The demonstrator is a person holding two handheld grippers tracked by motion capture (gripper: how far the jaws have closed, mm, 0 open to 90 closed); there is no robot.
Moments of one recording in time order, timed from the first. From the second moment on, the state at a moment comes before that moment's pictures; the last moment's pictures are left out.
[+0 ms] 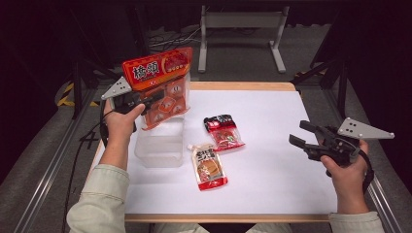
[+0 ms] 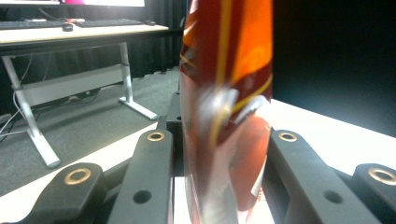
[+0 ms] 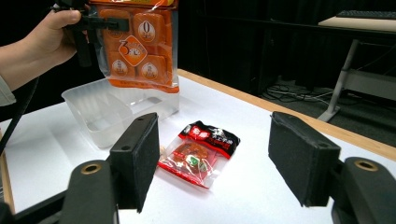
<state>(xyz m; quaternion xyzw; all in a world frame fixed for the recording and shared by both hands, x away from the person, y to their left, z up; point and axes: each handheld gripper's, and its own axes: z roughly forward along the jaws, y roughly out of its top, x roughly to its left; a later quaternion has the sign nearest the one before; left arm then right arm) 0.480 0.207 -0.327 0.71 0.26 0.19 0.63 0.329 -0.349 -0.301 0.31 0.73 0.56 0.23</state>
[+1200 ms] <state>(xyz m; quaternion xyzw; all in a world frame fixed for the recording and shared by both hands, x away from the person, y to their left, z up) 0.482 0.213 -0.368 0.73 0.31 0.19 0.58 0.334 -0.343 -0.308 0.31 0.74 0.56 0.21</state>
